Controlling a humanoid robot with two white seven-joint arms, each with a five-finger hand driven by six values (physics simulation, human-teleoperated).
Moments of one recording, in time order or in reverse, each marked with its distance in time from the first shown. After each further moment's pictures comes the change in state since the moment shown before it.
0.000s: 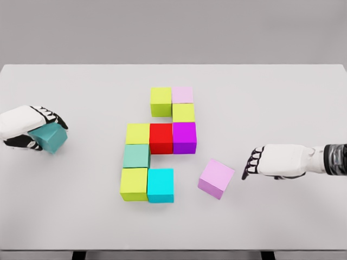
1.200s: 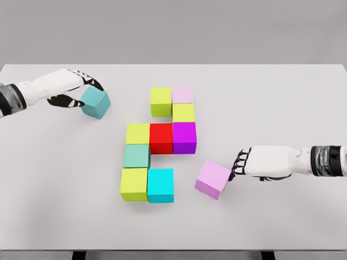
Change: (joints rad) left arm -0.341 -0.371 -0.003 0.285 -0.089 -0.001 -0.203; right arm 0.006 0.074 0.002 0.012 -0.011 0.000 -0.005
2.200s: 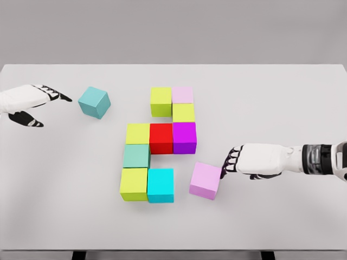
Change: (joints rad) left arm 0.072 0.208 -0.042 -0.047 0.002 0.000 -0.007; right arm -0.002 0.060 -0.009 0.023 -0.017 0.000 -0.004
